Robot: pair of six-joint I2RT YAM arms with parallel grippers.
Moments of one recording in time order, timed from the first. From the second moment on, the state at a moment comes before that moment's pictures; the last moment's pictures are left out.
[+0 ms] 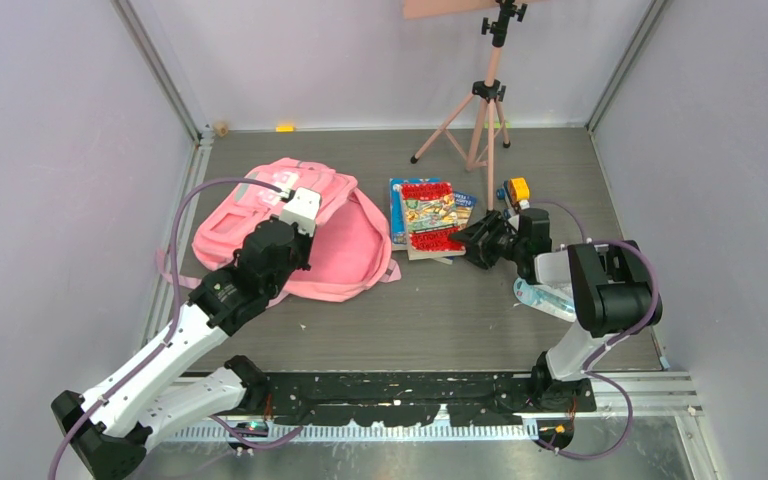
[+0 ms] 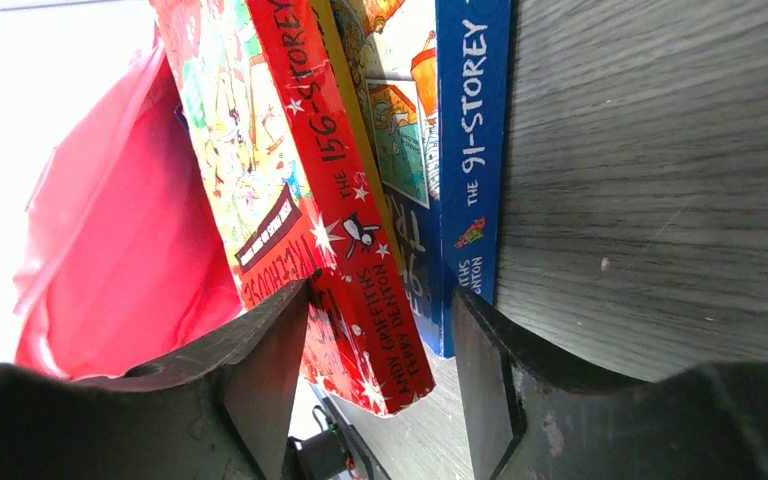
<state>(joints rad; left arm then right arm) -0.71 0.84 0.88 -0.44 -0.43 0.00 0.07 1.67 0.55 0.52 -0.64 1.05</state>
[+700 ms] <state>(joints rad) -0.71 0.84 0.88 -0.44 -0.43 0.00 0.07 1.53 0.54 0.55 -0.64 1.15</state>
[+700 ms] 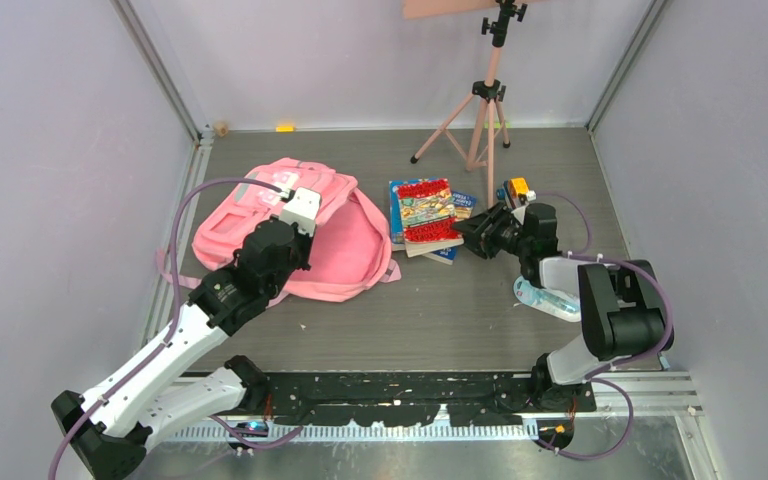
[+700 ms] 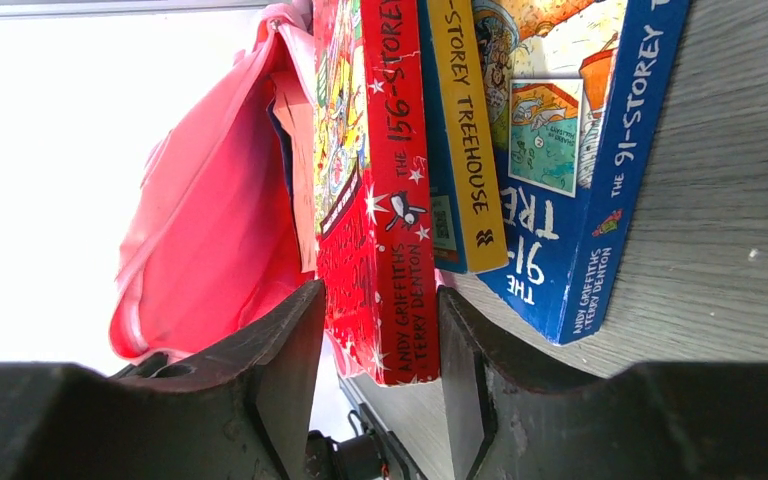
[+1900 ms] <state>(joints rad) -0.71 0.84 0.88 -0.44 -0.43 0.00 0.18 1.49 0.53 0.67 -0.49 1.17</state>
